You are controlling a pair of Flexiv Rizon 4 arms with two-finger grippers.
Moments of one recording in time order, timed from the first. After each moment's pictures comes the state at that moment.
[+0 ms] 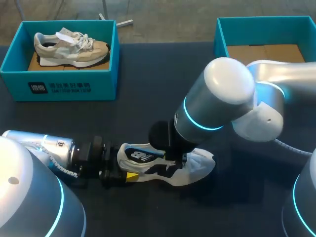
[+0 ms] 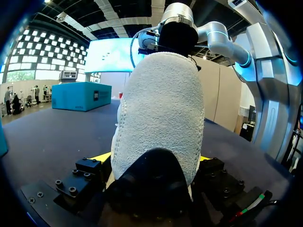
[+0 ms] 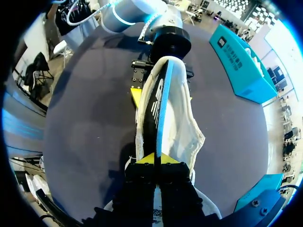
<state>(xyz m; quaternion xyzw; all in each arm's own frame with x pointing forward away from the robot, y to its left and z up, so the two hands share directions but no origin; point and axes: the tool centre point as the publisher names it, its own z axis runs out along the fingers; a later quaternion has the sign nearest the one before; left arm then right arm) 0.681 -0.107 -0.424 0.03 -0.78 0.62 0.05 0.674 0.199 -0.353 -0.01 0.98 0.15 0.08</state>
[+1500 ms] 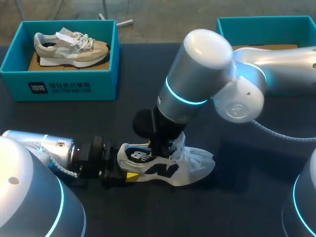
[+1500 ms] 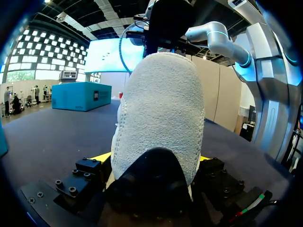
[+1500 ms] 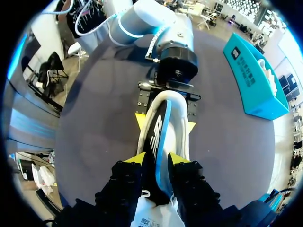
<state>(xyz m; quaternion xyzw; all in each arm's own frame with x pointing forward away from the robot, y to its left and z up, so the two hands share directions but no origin) 0.681 -0.107 -0.424 0.03 -0.78 0.62 0.05 0.680 0.241 -0.331 -0.05 0.99 0.16 0.02</state>
